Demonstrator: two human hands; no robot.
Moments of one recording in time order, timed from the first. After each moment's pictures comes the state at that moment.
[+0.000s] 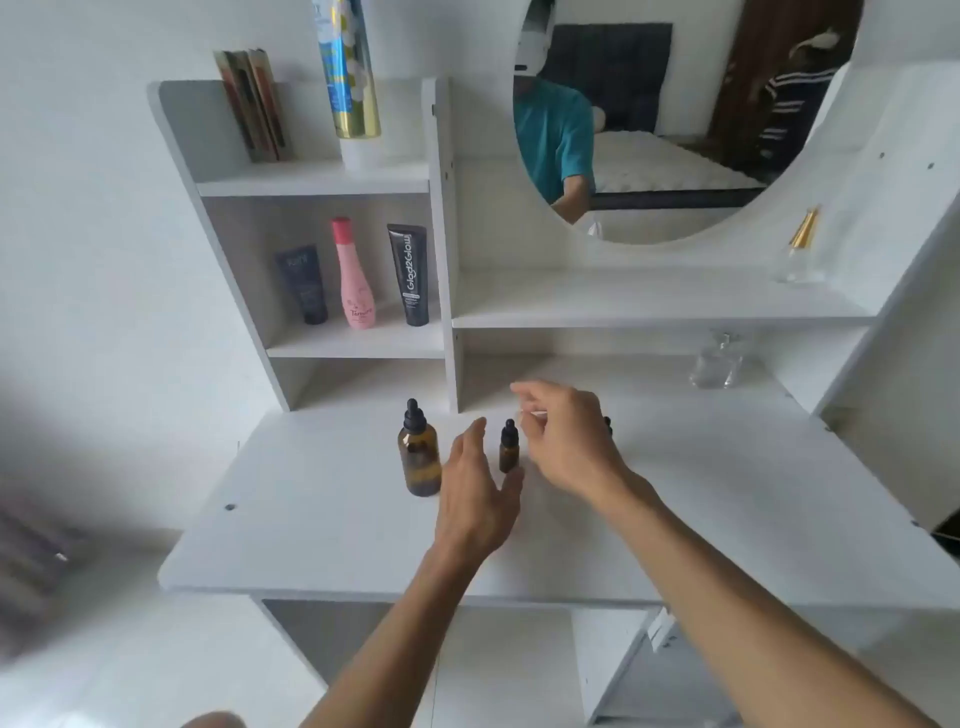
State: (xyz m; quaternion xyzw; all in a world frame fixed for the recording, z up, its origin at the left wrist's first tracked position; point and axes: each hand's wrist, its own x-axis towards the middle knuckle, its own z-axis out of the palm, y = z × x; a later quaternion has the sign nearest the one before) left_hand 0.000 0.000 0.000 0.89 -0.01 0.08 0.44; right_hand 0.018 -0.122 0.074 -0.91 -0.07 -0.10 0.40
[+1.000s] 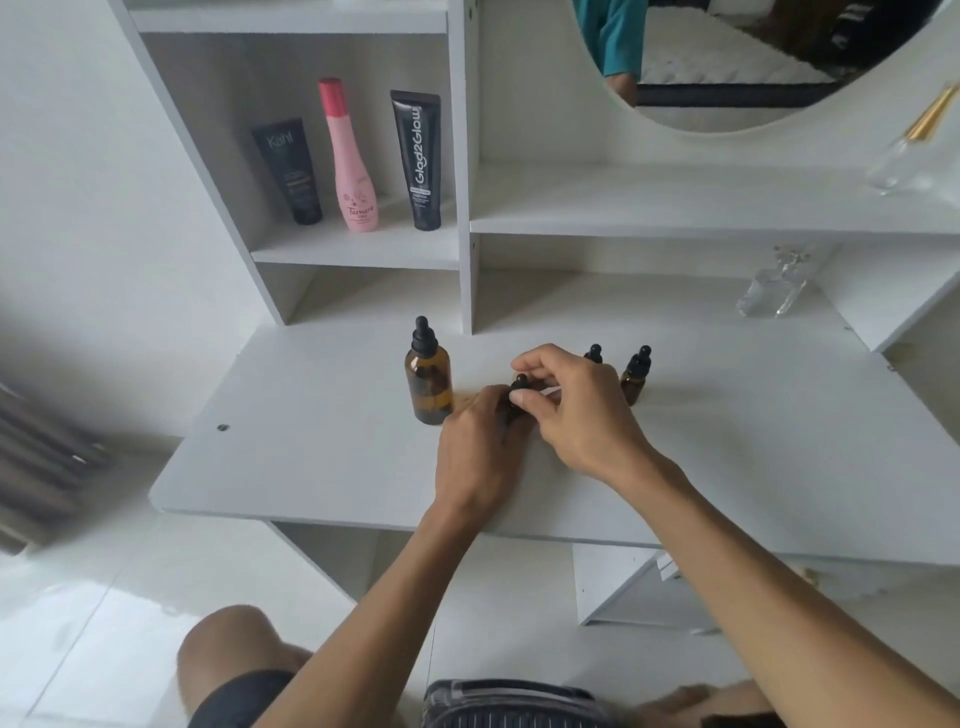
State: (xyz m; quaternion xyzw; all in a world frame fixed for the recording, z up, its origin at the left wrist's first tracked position) left_hand -0.003 0.011 -0.022 0.87 0.01 0.11 0.48; right_hand 0.014 -0.114 0.028 -0.90 -0.12 -0.06 0.42
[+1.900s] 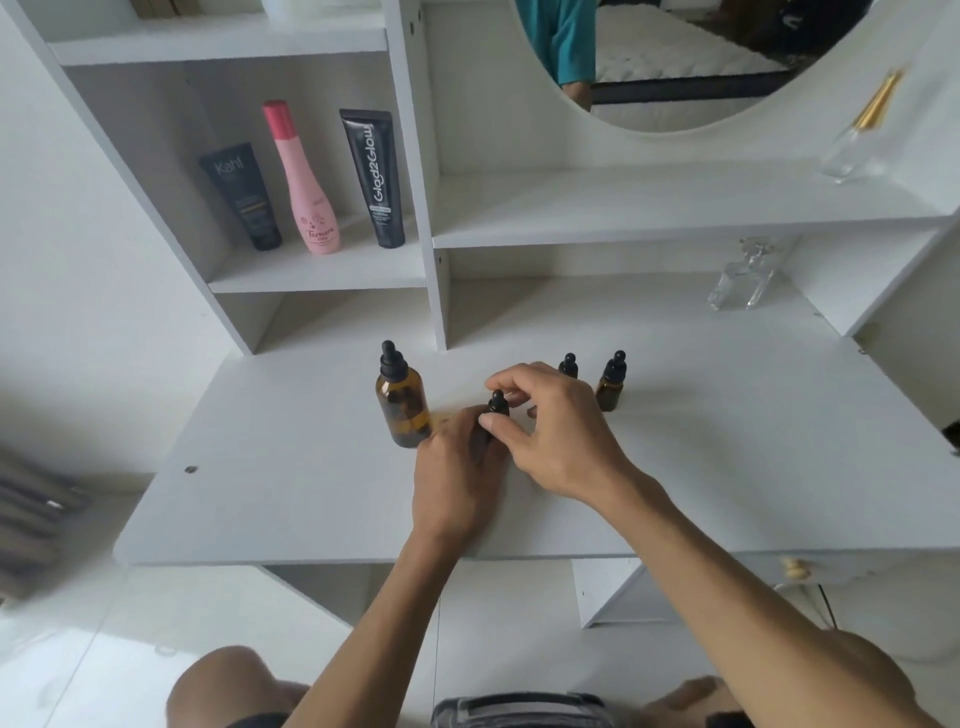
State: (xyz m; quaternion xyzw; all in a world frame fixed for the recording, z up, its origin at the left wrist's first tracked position) left_hand -0.003 0.015 -0.028 0.88 -0.02 0.12 0.47; right_hand 0.014 -0.115 0.020 -0.90 -0.14 -0.09 0.41
